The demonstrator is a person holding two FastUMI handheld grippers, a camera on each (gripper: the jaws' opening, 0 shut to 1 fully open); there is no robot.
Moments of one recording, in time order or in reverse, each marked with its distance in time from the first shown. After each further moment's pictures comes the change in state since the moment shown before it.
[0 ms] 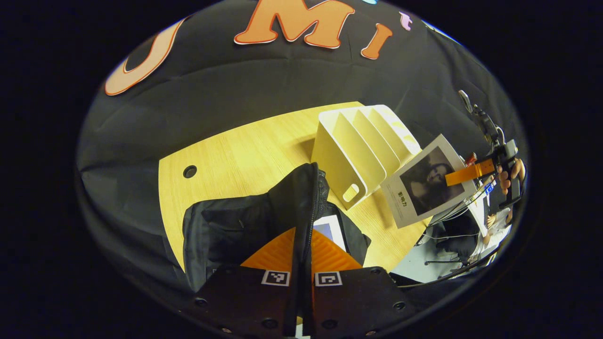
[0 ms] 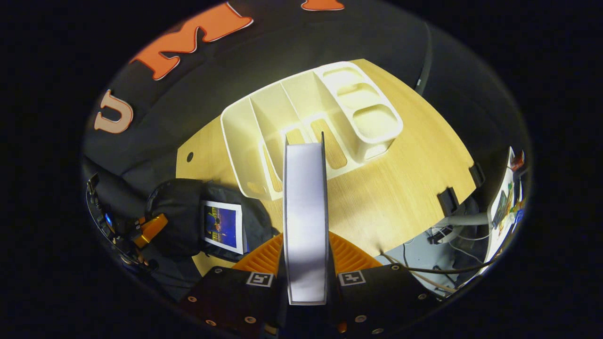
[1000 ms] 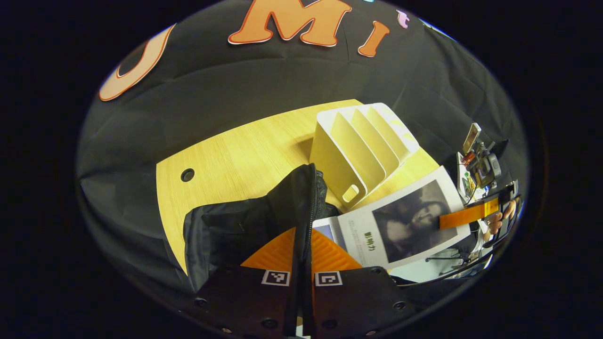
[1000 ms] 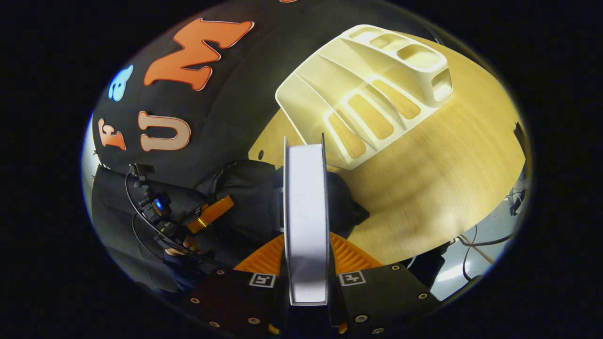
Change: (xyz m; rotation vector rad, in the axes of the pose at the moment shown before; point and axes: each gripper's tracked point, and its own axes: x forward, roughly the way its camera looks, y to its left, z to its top) left arm 0.001 0.002 0.011 0.012 0.002 -0.003; right arm 0.023 0.108 -0.062 0.171 0.033 0.547
